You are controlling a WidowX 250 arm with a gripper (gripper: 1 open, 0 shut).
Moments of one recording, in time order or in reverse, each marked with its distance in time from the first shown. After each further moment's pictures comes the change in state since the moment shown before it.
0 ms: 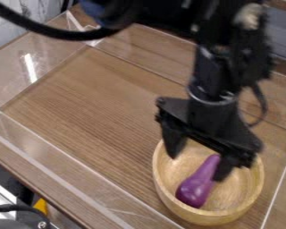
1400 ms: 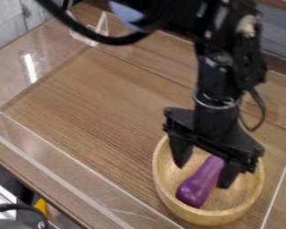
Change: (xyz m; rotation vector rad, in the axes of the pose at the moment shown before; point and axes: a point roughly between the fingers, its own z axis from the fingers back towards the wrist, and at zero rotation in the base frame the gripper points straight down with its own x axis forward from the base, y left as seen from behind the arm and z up) arm 0.004 -0.022 -0.027 -0.046 0.084 -0.036
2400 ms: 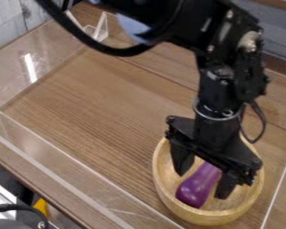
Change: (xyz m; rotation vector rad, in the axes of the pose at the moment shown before) arm -0.003 0.008 -0.004 -0.012 0.006 -0.033
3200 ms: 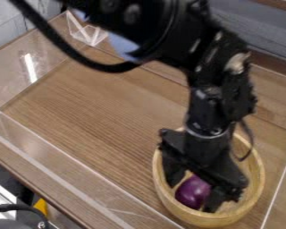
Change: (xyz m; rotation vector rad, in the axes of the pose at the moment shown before) arm -0.016 0.004 -0.017 0.013 0.029 -0.044
